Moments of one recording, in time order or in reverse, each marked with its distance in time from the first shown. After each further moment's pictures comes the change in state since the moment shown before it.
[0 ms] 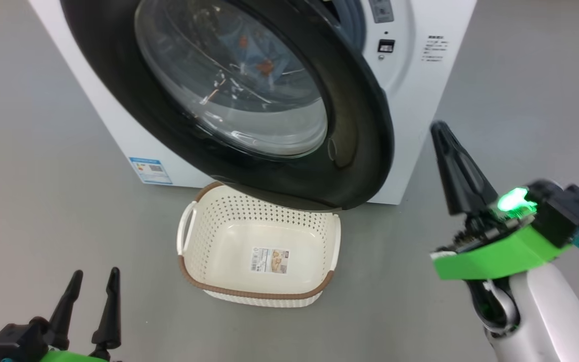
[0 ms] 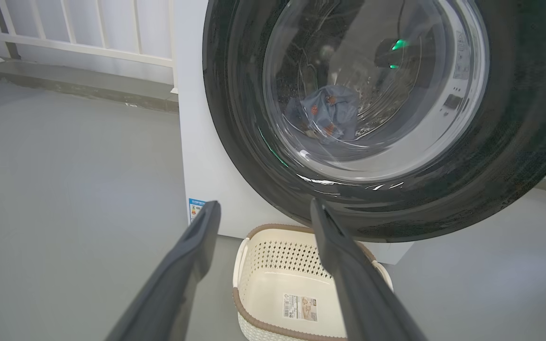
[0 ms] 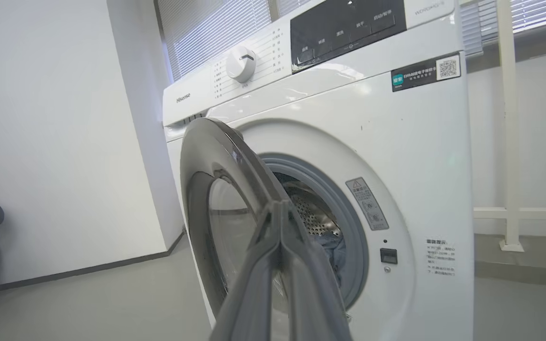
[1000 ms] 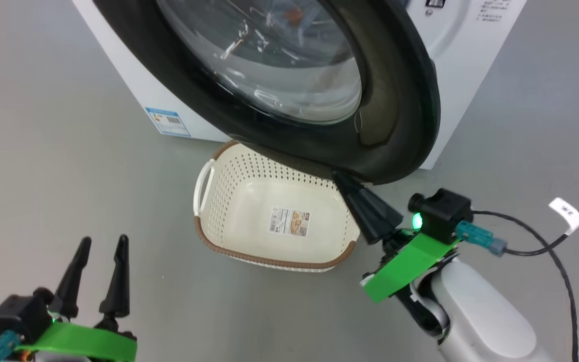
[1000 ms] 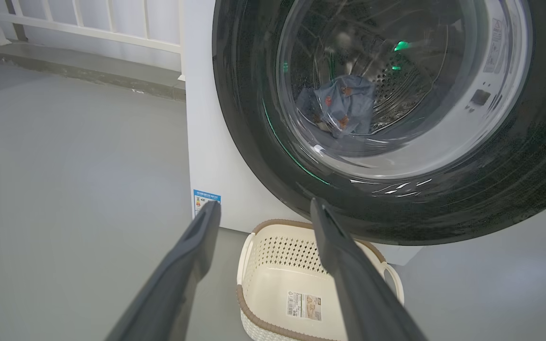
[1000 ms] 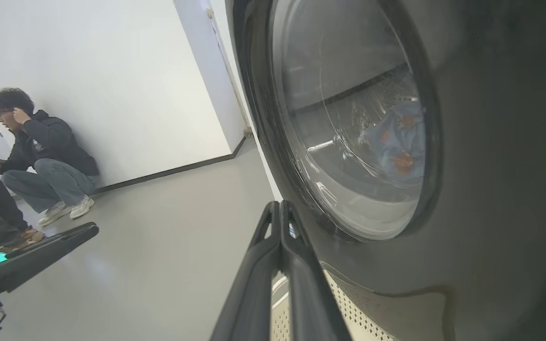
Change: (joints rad) left arm -0.074 -0.011 -0.034 -0.031 -0.032 0.000 0.000; right arm -0.157 0.021 0.326 0.284 0.035 0.000 0.000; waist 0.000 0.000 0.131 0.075
